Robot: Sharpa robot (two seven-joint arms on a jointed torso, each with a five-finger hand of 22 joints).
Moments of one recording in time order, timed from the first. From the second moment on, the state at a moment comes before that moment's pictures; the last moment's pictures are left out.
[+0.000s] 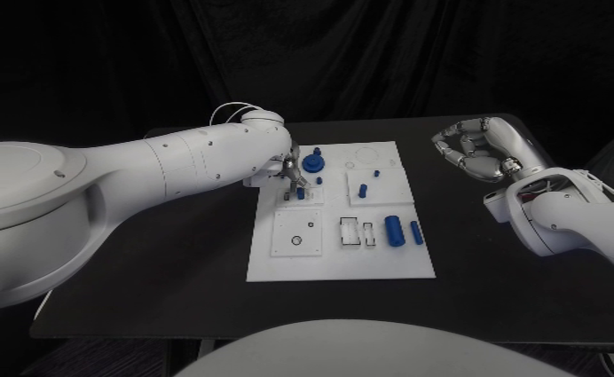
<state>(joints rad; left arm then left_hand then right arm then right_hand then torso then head) 1.25 -0.38 -0.21 0.99 -1.10 0.31 -0.54 1.20 0.11 -0.02 0.27 0.24 1.00 0.07 0.13 0.88 1.47 -0.01 1.57 1.31 1.47 -0.06 1.57 1.31 0.05 1.41 0.06 1.39 1.31 1.19 -1.05 -0.25 1.59 -0.96 -0.78 0.26 1.53 -0.07 0.28 0.26 0.52 0.93 0.11 0.34 0.24 1.39 0.04 1.49 1.31 1.46 -0.02 1.46 1.31 0.07 1.43 0.08 1.25 1.31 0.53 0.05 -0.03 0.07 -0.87</state>
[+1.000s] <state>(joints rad) 1.24 -0.38 -0.21 0.99 -1.10 0.29 -0.53 1.24 0.09 0.08 0.21 0.40 1.03 0.06 0.12 0.84 1.47 -0.01 1.57 1.31 1.47 -0.06 1.57 1.31 0.05 1.41 0.06 1.37 1.31 1.19 -1.04 -0.25 1.59 -0.96 -0.78 0.25 1.53 -0.07 0.28 0.26 0.53 0.92 0.11 0.34 0.24 1.39 0.04 1.49 1.31 1.46 -0.02 1.46 1.31 0.07 1.43 0.08 1.25 1.31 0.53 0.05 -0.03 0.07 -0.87</state>
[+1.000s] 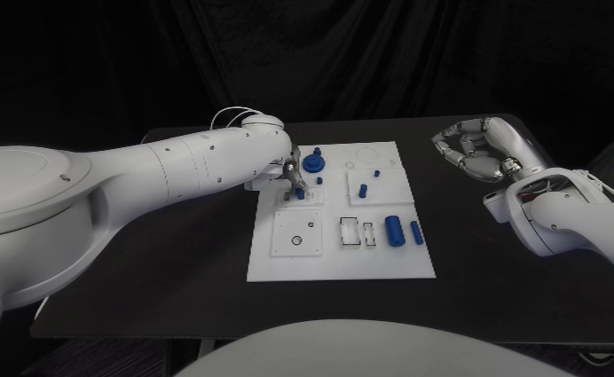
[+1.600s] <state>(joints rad) 1.24 -0.43 -0.21 1.05 -1.04 0.24 -0.49 1.24 0.01 0.29 0.11 0.44 1.05 0.05 0.15 0.86 1.47 -0.02 1.57 1.31 1.47 -0.07 1.57 1.31 0.05 1.43 0.04 1.39 1.31 1.19 -1.04 -0.25 1.59 -0.96 -0.78 0.25 1.53 -0.07 0.29 0.26 0.53 0.92 0.11 0.34 0.24 1.39 0.04 1.49 1.31 1.46 -0.02 1.46 1.31 0.07 1.43 0.08 1.25 1.31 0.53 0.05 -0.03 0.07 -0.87</state>
